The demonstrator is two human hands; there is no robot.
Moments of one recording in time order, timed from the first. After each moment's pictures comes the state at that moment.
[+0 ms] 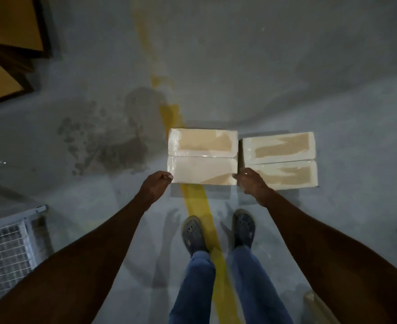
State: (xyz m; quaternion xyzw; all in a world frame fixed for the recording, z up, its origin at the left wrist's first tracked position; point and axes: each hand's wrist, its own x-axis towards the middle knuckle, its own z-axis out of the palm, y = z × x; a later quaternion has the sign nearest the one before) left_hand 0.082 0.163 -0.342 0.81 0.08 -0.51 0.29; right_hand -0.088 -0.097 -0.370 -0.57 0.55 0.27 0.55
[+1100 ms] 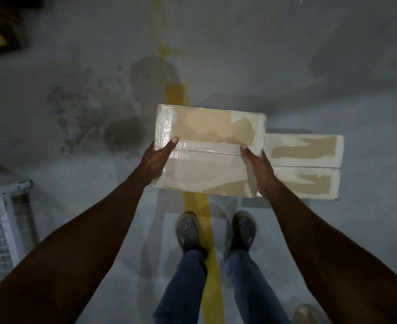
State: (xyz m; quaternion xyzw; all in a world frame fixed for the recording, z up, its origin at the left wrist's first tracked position) left_hand 0.111 0.136 -0.413 0.79 0.13 -0.43 0.42; right_hand -0.053 -0.110 -0.423 -0.52 0.55 0.13 0.64
